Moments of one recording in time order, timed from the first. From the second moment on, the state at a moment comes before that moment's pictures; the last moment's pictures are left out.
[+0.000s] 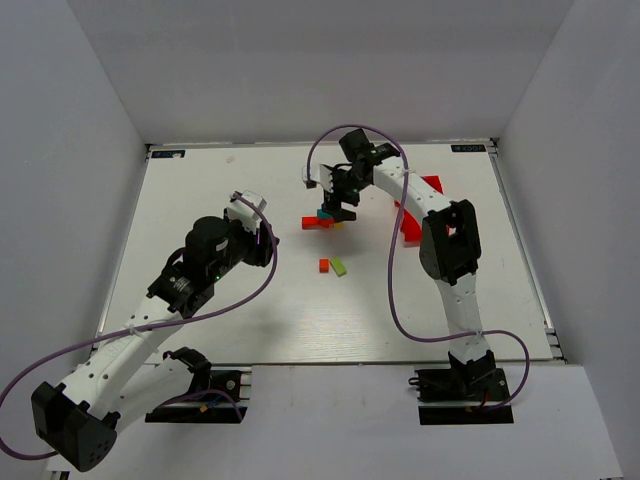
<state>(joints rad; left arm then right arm) -0.55 0.87 0.77 -0.23 0.00 -0.04 0.52 2.25 2.05 -0.93 -0.49 -1.08</state>
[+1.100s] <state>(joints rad) -0.59 1.25 0.85 -0.25 0.08 -0.15 0.51 1.42 1.06 -0.48 -0.45 -0.40</state>
